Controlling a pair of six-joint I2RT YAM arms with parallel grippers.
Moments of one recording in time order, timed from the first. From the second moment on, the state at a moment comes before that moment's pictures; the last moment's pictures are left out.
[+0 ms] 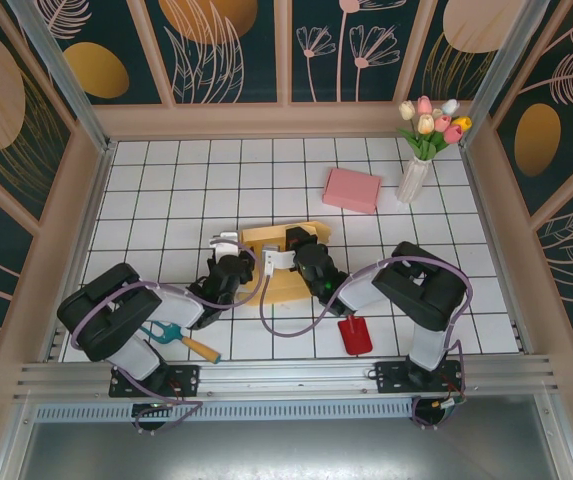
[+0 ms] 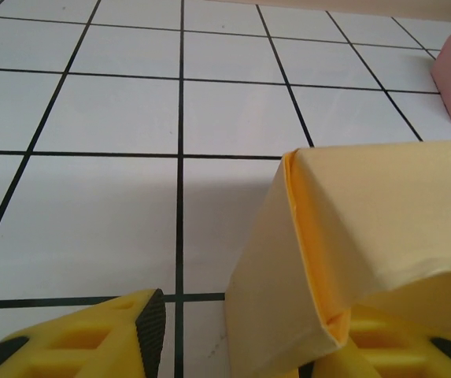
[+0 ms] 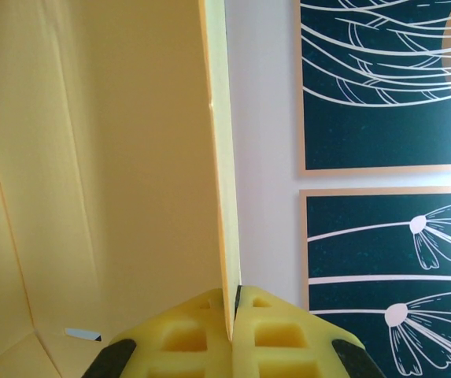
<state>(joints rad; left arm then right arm) -0.79 1.59 0.36 0.75 -0.59 -0.44 0.93 1.82 0.61 0.97 0.51 -1.31</state>
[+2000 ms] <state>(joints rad) -0.69 1.70 0.06 1.39 0.07 -0.01 0.82 1.47 0.58 0.42 0.08 -1.58</state>
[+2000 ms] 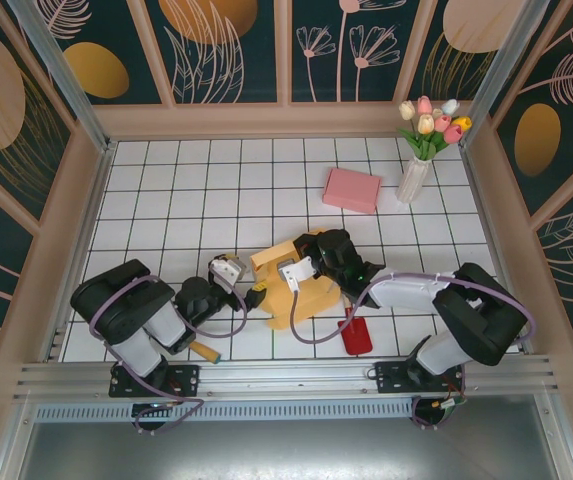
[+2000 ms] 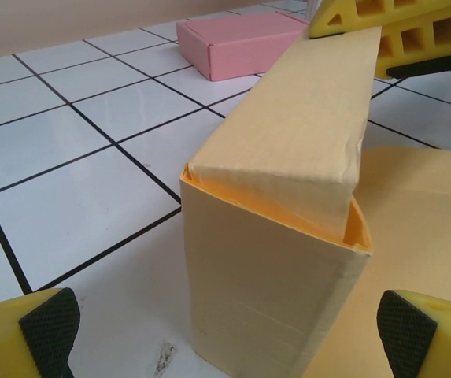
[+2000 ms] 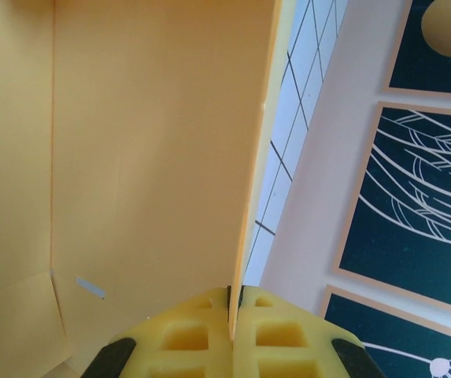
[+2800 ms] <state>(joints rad) -0.69 1.75 0.17 1.35 0.10 0.08 0.84 1.46 0.59 0.37 0.07 -1.62</state>
